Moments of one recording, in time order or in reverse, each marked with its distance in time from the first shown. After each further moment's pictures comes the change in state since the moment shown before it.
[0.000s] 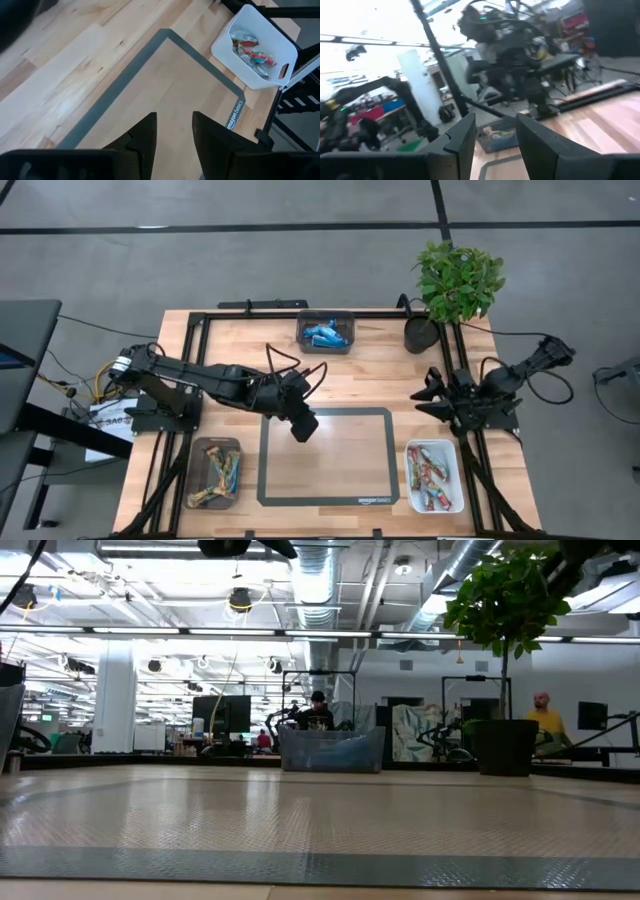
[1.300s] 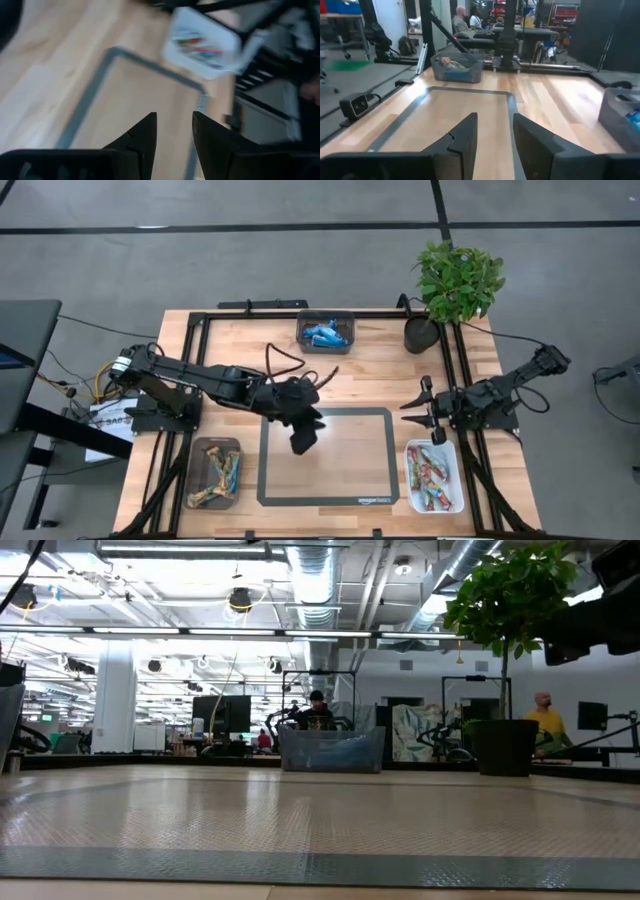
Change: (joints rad) left arm -0.005 0.000 -0.001 0.174 0.115 0.241; right arm -0.047 -0.162 -0.269 -0.175 -0.011 -0.341
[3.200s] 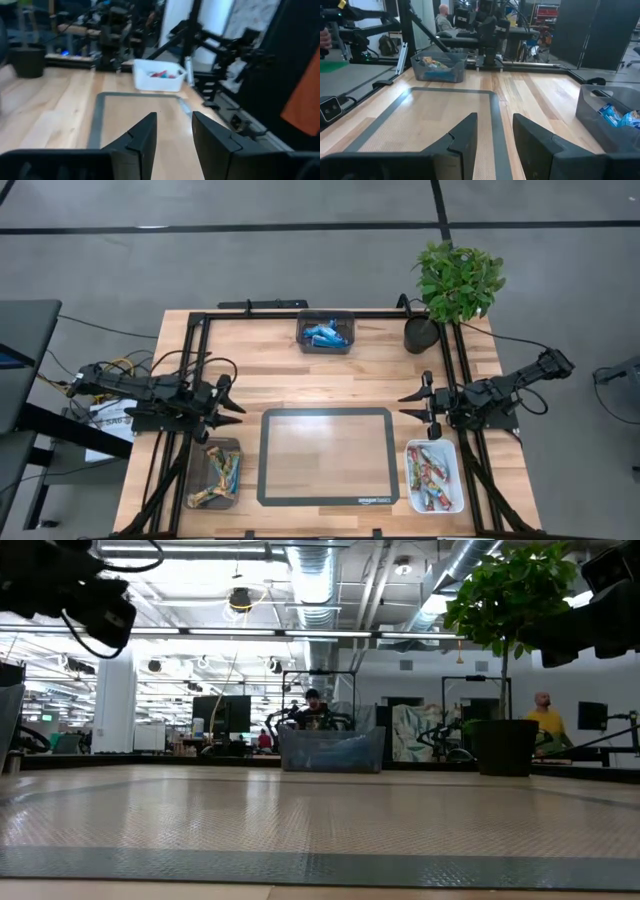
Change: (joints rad) left arm 0.007 -1.469 -1.436 0.646 0.161 0.457; right arm -0.068 0.005 0.001 0.006 0.024 -0.019
